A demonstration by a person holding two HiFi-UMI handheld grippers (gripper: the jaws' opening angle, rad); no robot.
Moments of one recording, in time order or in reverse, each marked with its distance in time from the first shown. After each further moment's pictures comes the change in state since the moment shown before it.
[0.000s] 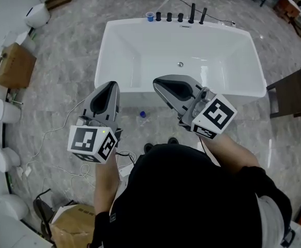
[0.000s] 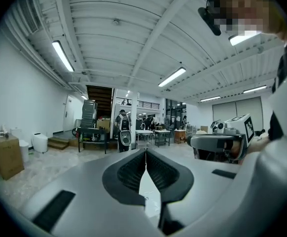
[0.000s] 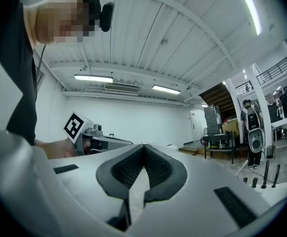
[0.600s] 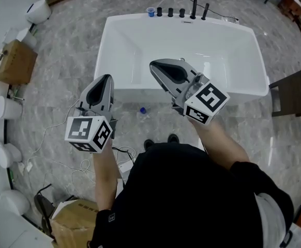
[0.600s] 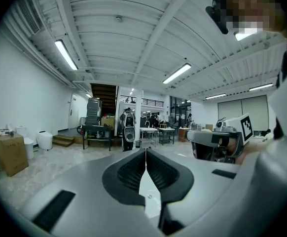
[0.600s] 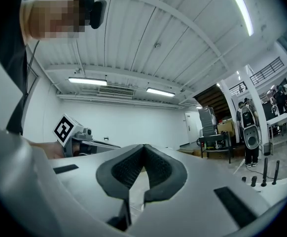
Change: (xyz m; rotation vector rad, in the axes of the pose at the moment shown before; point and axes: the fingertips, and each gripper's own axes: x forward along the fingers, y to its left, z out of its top) left arm 0.028 0.019 -0.016 -0.016 0.028 0.053; right arm 0.015 -0.055 -0.009 0.029 -0.055 -0.045
